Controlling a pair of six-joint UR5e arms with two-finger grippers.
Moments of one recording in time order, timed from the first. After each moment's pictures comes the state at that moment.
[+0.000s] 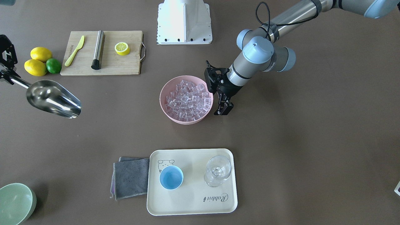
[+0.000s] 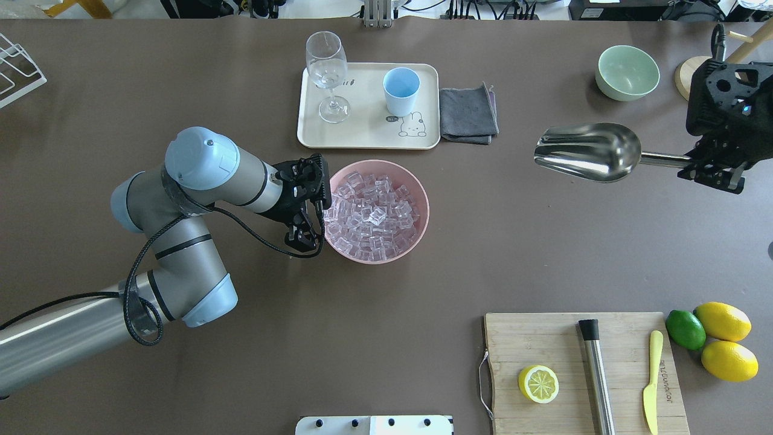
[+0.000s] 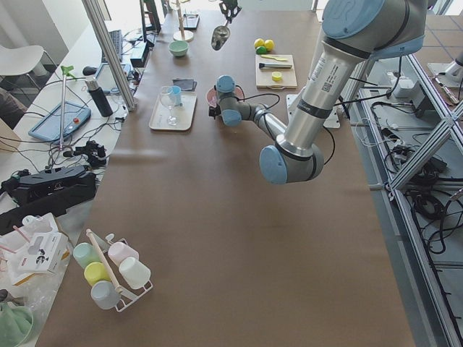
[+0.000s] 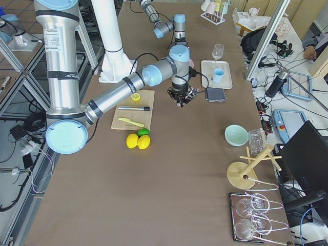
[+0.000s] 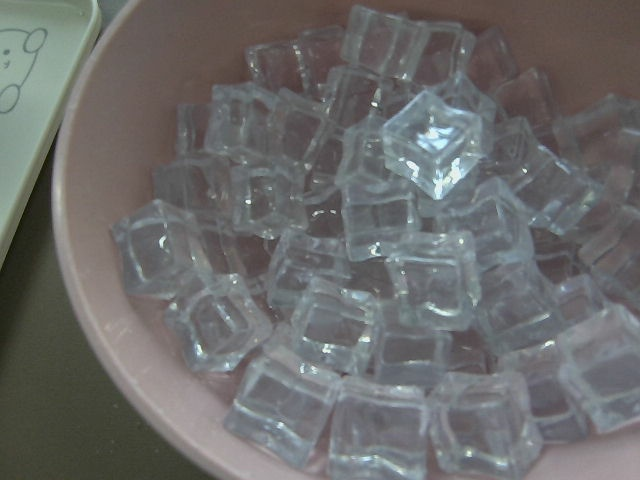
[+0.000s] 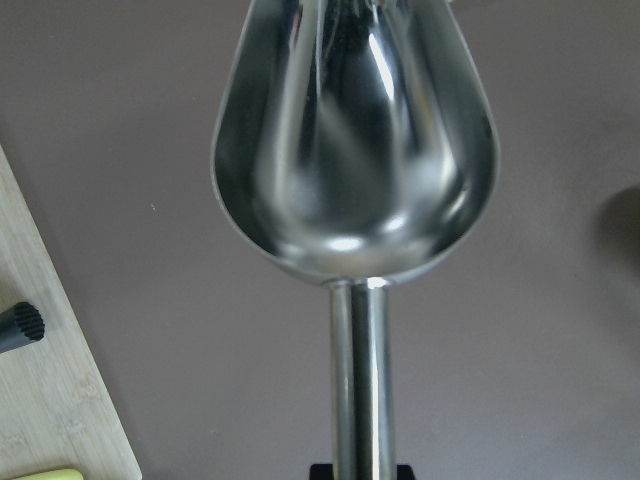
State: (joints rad) left arm -0.59 -2.14 -1.49 -2.21 -2.00 0.14; right arm 1.07 -1.46 2.20 -1.78 2.15 -0.56
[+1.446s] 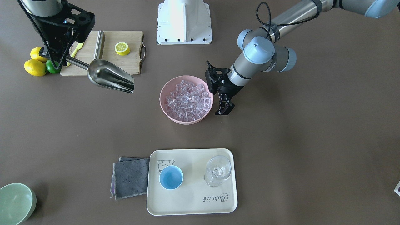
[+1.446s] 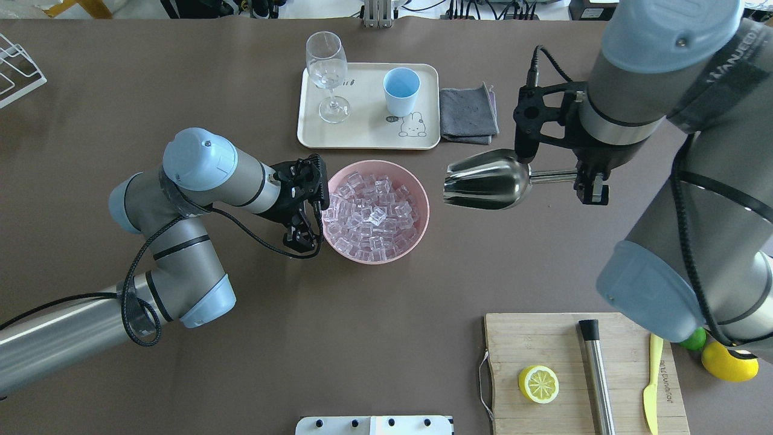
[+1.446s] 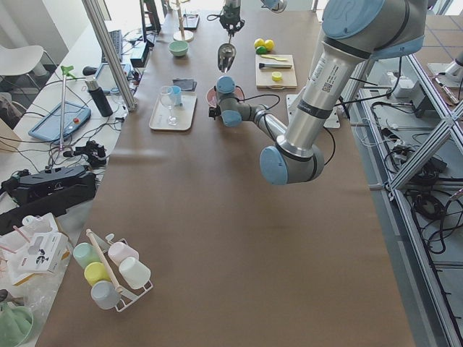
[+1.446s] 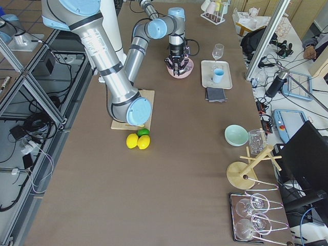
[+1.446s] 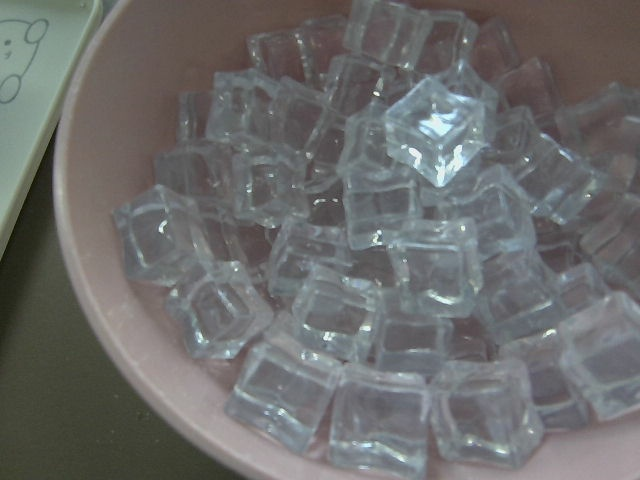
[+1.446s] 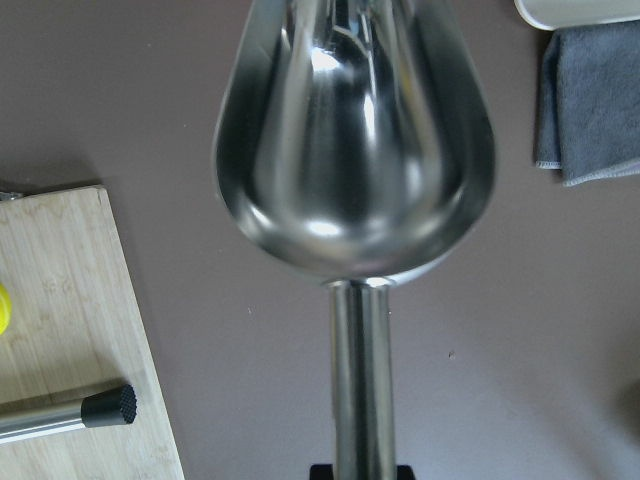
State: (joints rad) left arm -0.59 -2.13 -1.49 -2.21 -2.00 0.14; right arm 0.77 -0.98 2.17 -2.32 1.88 -0.51
